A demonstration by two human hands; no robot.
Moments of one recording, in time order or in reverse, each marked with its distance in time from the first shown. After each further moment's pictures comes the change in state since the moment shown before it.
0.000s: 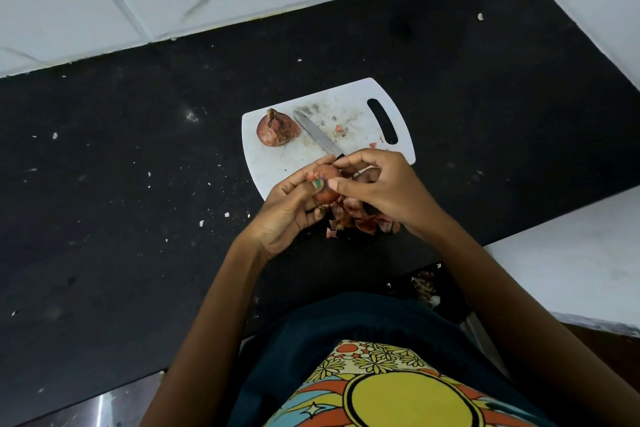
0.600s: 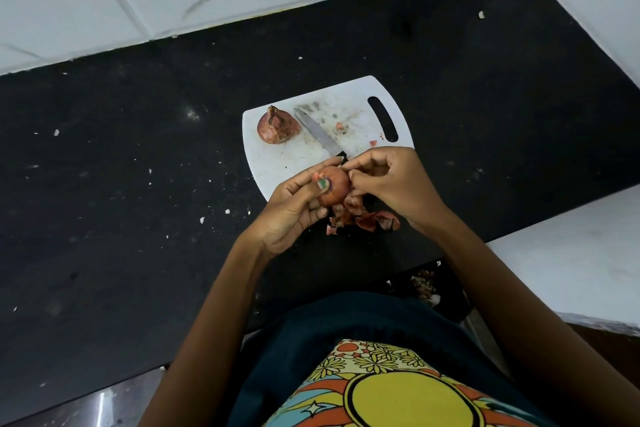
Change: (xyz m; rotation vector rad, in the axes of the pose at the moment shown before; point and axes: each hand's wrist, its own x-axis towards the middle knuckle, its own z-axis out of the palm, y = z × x) left_hand -0.002 -0.003 0.006 0.014 0.012 0.007; right_hand 0.003 0.012 -0.003 0.124 0.076 -0.036
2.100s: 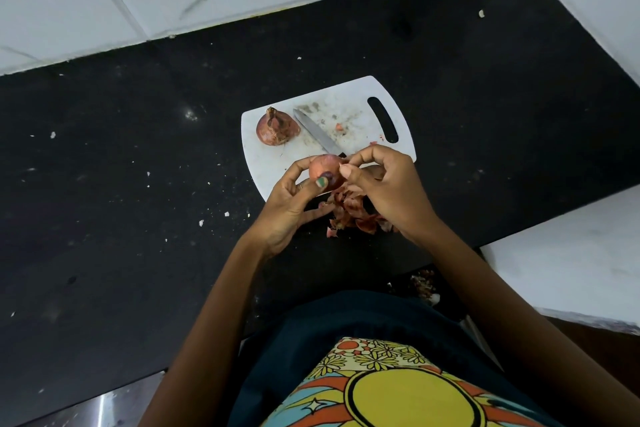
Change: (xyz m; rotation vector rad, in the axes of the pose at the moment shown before) left_hand 0.011 -0.007 -0.012 0.067 0.050 0.045; right_hand -0.001 0.004 0.013 0.015 0.090 0.040
